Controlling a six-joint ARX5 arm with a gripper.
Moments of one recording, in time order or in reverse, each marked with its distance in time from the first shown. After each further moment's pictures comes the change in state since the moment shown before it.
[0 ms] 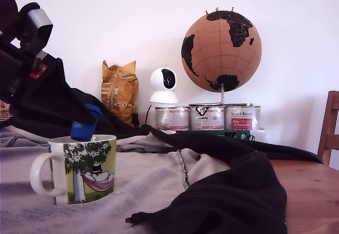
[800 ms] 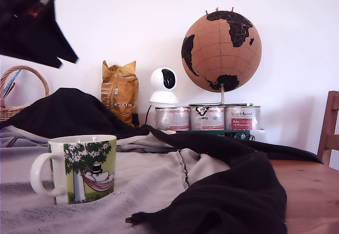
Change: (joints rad) arm 0.027 -0.258 0.142 -0.161 -0.325 -0.019
